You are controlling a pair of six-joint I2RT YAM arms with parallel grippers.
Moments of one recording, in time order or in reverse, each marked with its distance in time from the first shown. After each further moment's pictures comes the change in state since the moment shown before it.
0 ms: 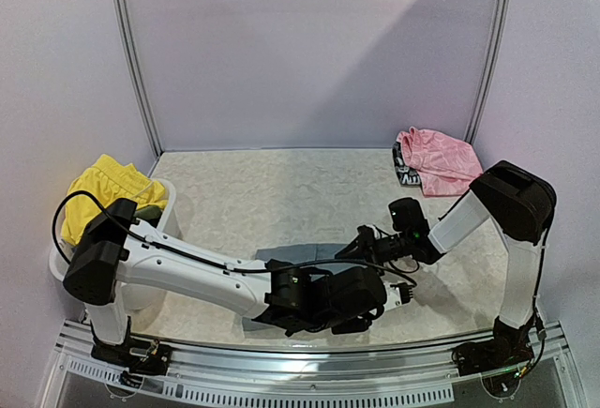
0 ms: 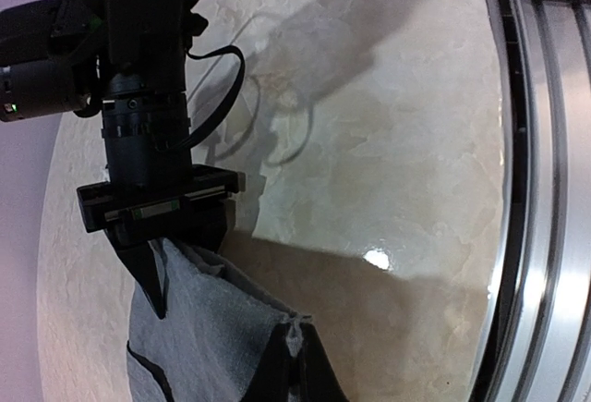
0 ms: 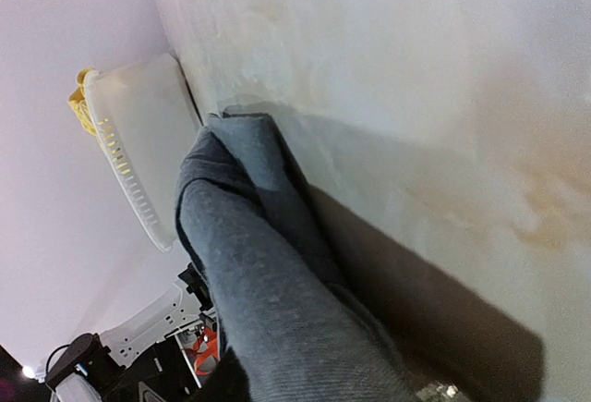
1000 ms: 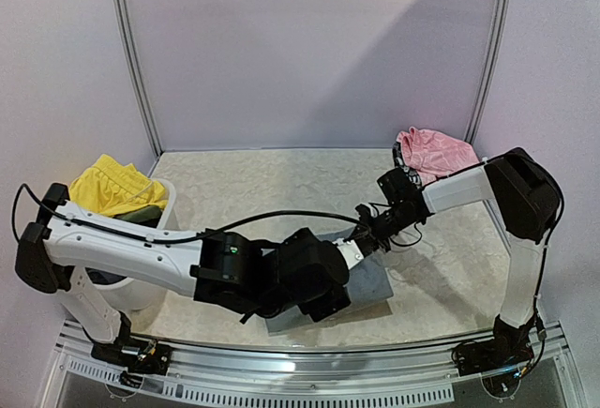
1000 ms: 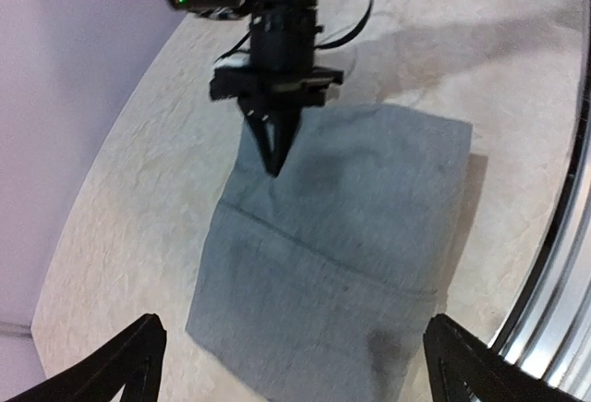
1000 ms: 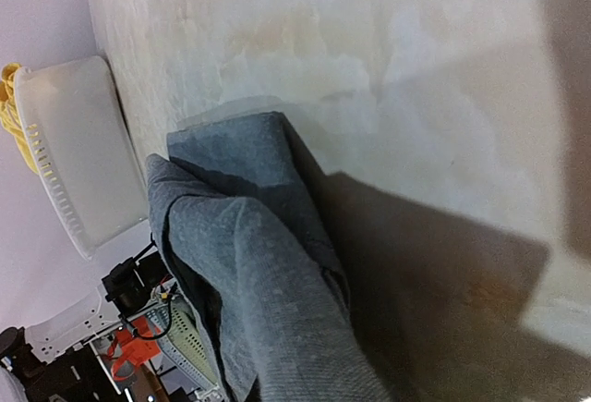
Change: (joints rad) left arm -0.010 -0.283 -0.074 -0.218 -0.194 -0.299; right arm -0.055 -0.011 0.375 -0.800 0.094 -0.502
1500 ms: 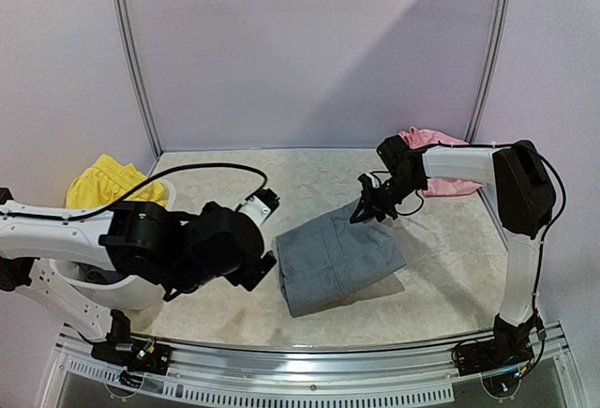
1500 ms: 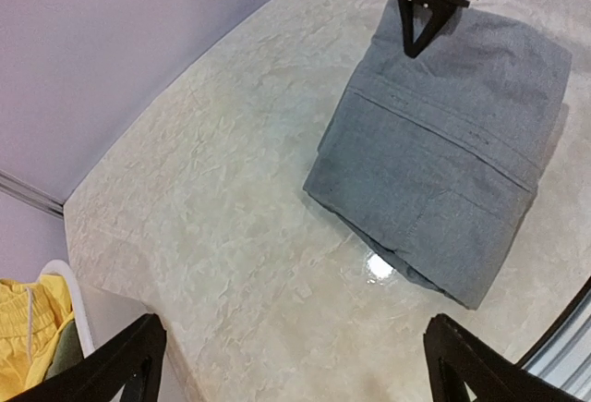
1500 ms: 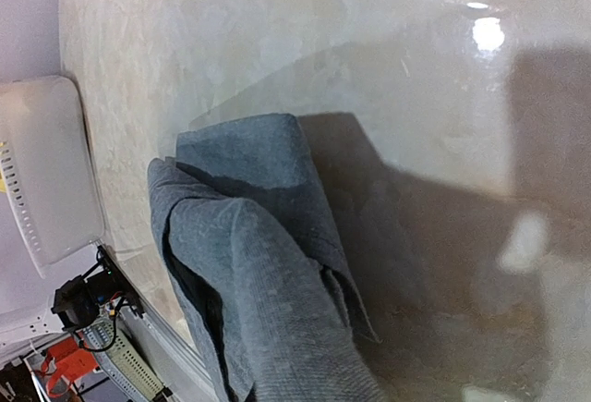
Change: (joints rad) left arm 0.085 -0.362 -0.173 -0.314 -0.163 -0.300; right arm -0.056 0.046 0.363 -0.444 0.170 -0.288
